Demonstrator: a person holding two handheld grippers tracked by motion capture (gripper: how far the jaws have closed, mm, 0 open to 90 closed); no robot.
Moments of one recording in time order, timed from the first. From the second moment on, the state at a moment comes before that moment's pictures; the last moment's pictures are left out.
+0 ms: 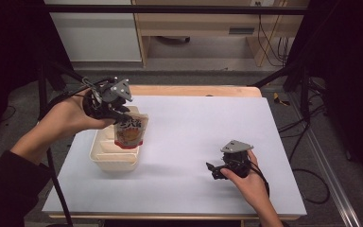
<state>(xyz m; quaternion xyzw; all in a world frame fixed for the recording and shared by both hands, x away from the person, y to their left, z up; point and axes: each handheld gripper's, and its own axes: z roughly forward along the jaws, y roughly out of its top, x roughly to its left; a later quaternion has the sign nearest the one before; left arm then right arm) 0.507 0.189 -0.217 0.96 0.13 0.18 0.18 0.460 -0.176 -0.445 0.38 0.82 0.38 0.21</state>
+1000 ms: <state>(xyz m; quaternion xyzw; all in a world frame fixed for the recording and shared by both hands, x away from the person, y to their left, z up) 0.512 0.229 -0.226 0.96 0.16 0.18 0.16 0.460 -0.176 -0.446 0.39 0.82 0.37 0.21</state>
